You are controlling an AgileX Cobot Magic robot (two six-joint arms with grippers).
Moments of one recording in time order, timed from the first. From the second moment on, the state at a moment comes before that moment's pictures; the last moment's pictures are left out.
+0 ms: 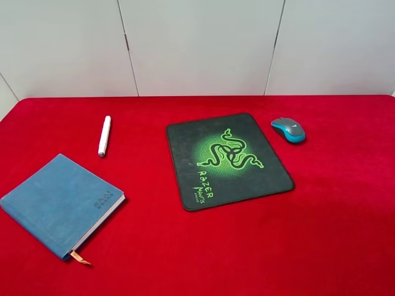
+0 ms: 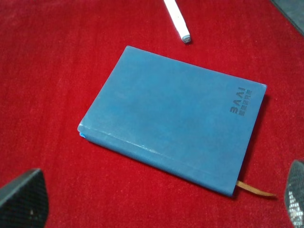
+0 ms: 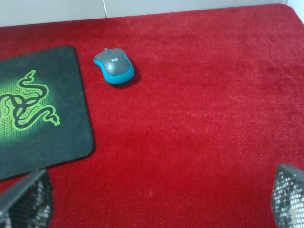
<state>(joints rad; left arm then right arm) -0.01 0.00 -0.49 -0.04 1.06 0.14 0.01 0.00 -0.49 0.00 1.02 0.11</state>
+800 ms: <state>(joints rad) -0.01 0.00 -0.49 -0.04 1.06 0.14 0.01 0.00 -0.49 0.00 1.02 0.11</state>
